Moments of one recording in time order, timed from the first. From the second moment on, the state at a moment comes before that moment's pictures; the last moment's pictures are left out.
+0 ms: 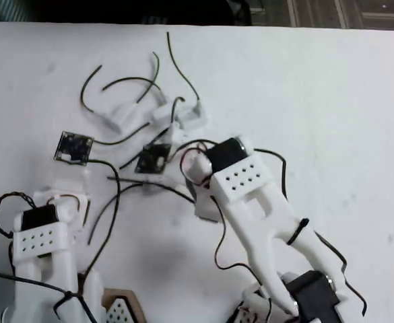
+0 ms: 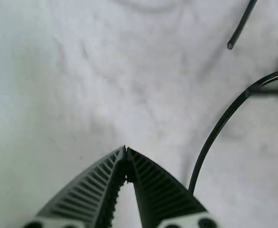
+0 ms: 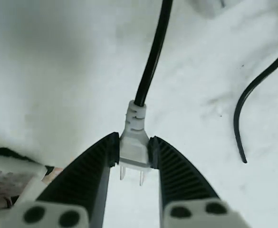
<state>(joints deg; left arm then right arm) -21.5 -49.8 71.6 53.1 -26.1 -33.1 -15.1 22.7 87.9 45.1</state>
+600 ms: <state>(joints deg) -21.5 -49.8 71.6 53.1 -26.1 -35.6 6.4 21.1 82.2 33.5</state>
